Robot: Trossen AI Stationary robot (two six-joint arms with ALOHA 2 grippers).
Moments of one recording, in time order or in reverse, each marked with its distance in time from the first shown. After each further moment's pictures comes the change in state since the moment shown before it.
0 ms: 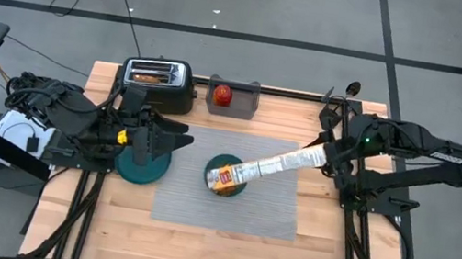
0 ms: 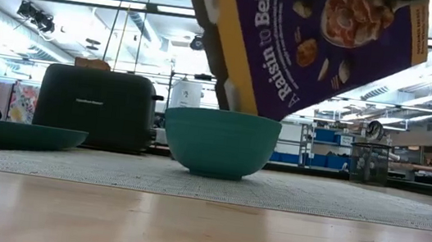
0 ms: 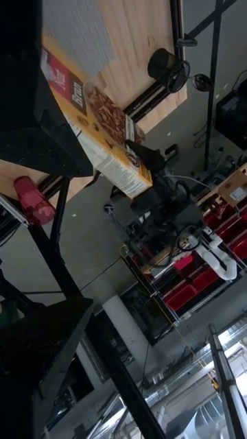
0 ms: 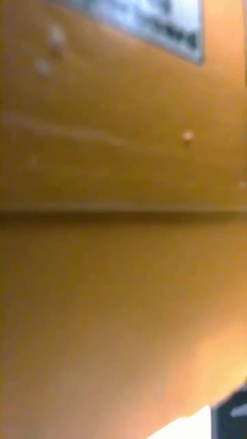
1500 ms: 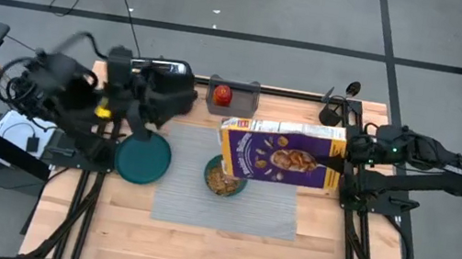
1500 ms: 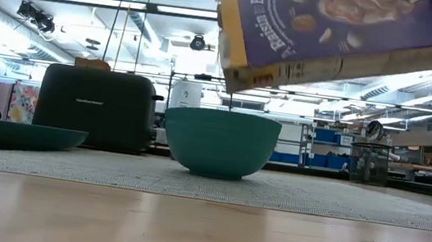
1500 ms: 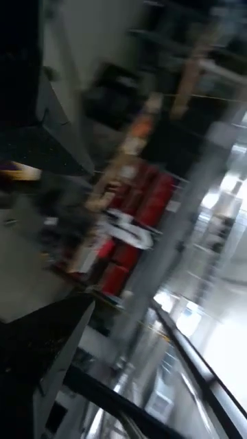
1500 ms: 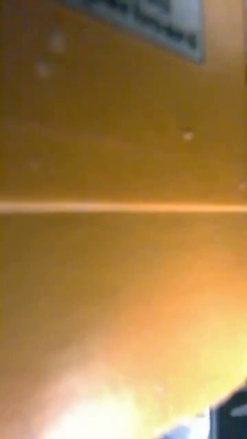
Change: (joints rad) left arm 0.107 -0.001 0.000 0.496 -0.024 0.651; right arm -0.004 -0.332 -0.246 0.147 0.079 0.892
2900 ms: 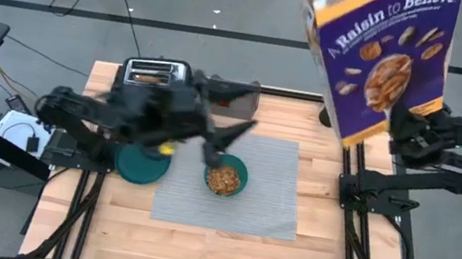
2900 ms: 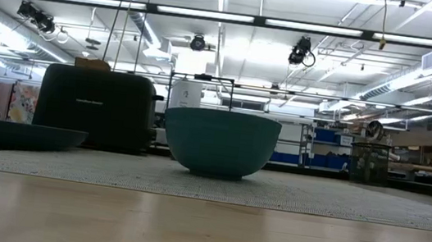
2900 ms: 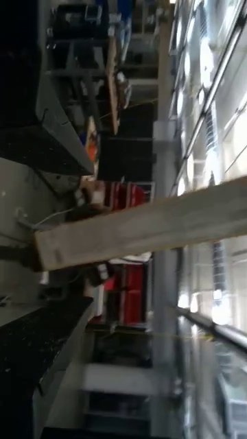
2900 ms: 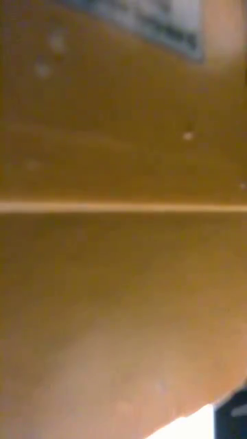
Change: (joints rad) left arm 0.144 0.195 -0.151 0.412 0.176 0.460; right arm 0.000 0.102 -0.011 1.411 0.056 0.023
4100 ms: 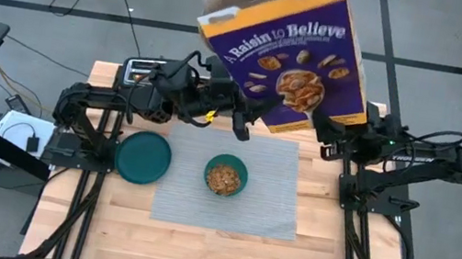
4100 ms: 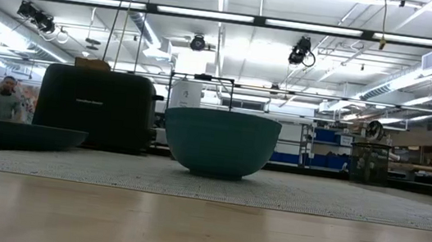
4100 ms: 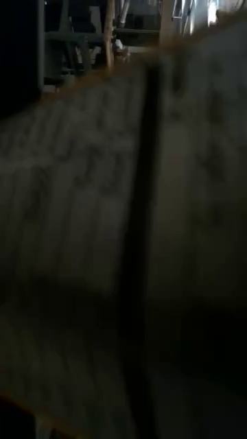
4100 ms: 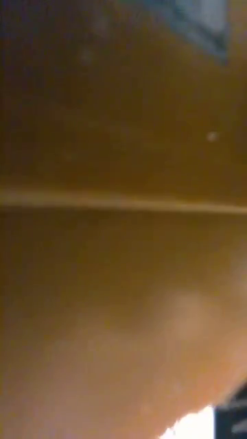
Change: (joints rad) left arm 0.248 0.084 0.003 0.074 0.316 -0.137; right arm -0.008 0.410 0.001 0.318 -0.048 -0.398
